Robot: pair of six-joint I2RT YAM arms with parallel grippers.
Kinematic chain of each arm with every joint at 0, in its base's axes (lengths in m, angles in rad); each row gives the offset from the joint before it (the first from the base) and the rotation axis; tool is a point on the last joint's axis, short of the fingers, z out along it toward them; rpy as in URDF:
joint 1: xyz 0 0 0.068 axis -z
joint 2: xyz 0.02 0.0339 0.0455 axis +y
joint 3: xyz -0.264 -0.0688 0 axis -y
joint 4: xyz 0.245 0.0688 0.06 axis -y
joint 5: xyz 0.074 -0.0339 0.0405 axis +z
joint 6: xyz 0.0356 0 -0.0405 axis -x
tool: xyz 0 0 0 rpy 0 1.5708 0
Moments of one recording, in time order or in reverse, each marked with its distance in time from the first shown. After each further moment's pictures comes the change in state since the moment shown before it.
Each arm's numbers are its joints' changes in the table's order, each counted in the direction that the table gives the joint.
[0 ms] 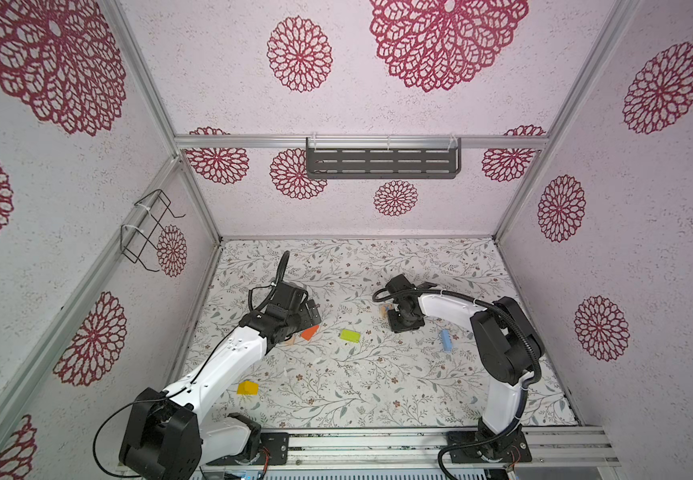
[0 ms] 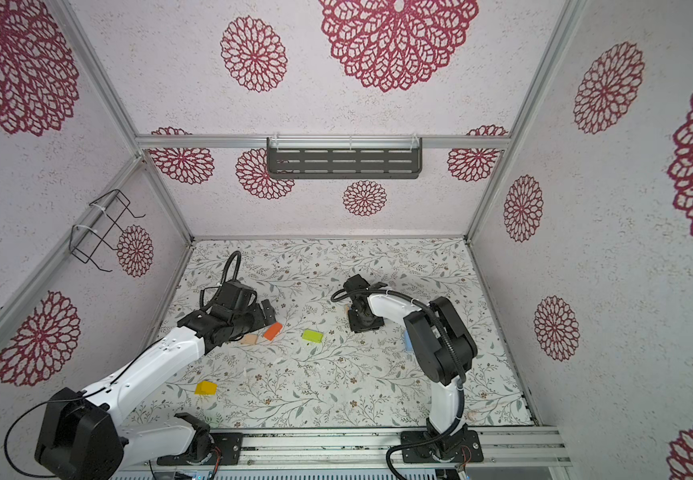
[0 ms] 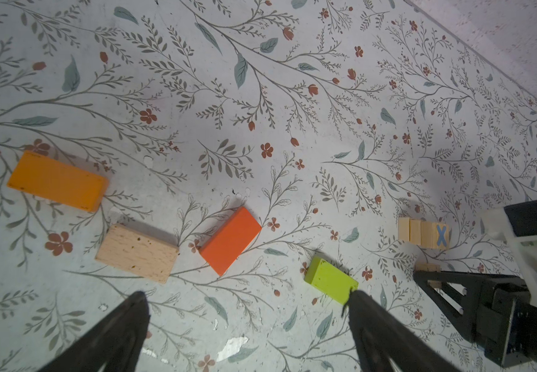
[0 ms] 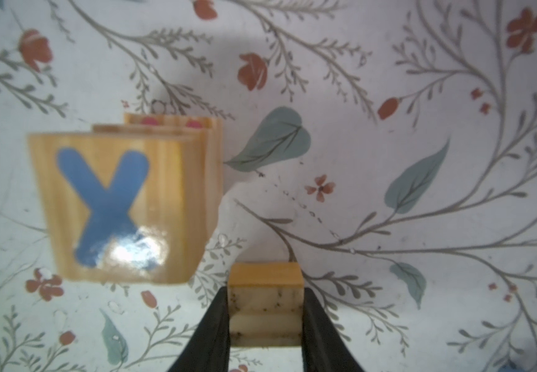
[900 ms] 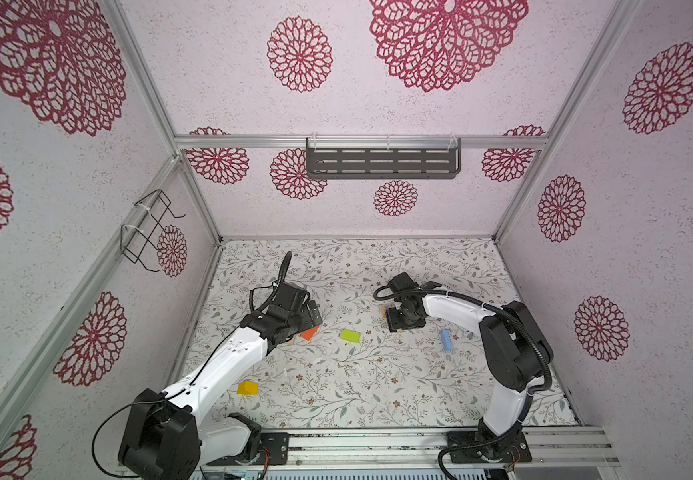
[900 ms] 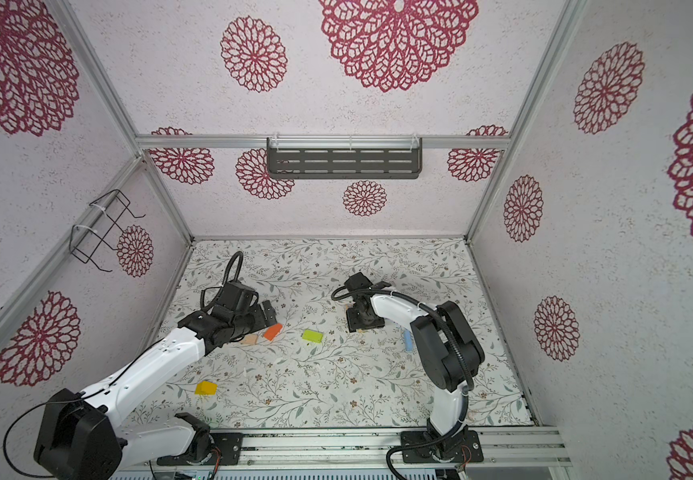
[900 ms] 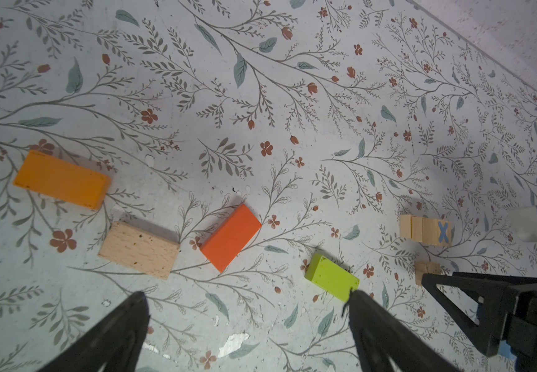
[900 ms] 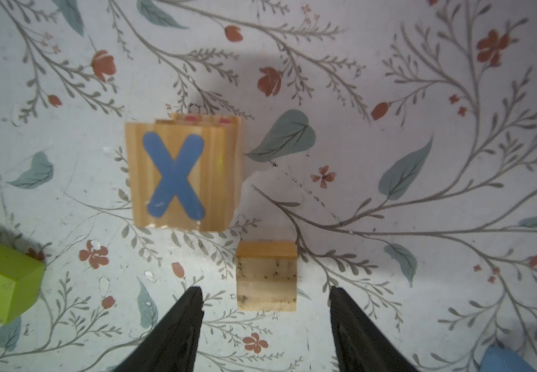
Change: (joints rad) left arm 0.019 -0.006 0.005 -0.011 0.023 0.003; right arm 0.000 -0.050 -0.014 -0.002 0.028 0.001
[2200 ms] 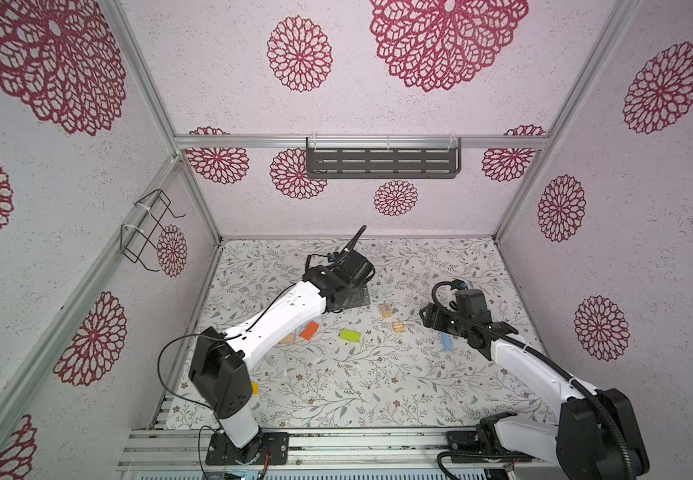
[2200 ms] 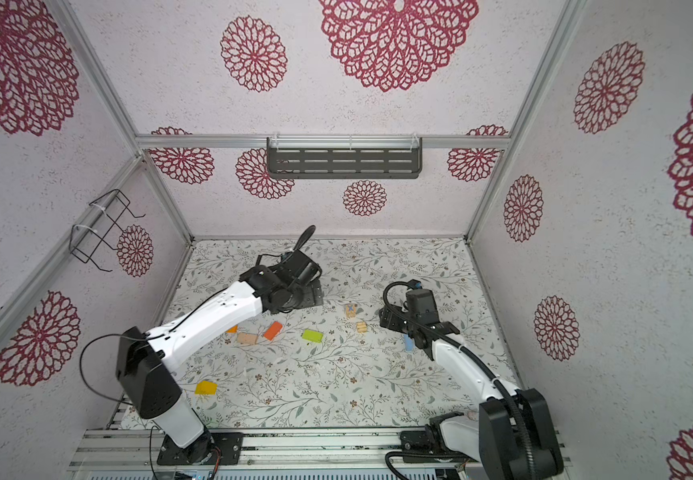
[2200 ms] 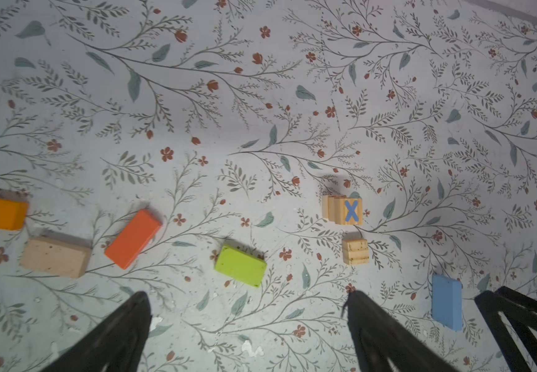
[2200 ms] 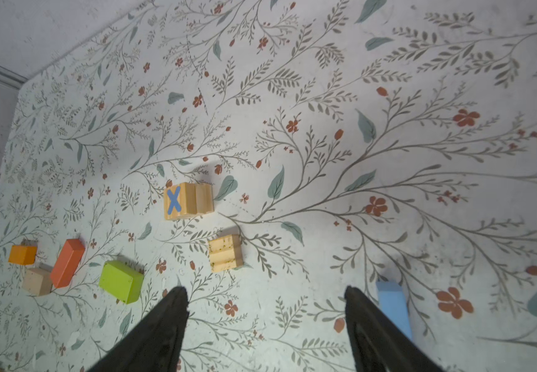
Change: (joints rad) left arm 0.277 0.407 0.628 -0.378 0.153 0.100; right arm 0.251 -0.610 -0.513 0.396 0.163 -0.108
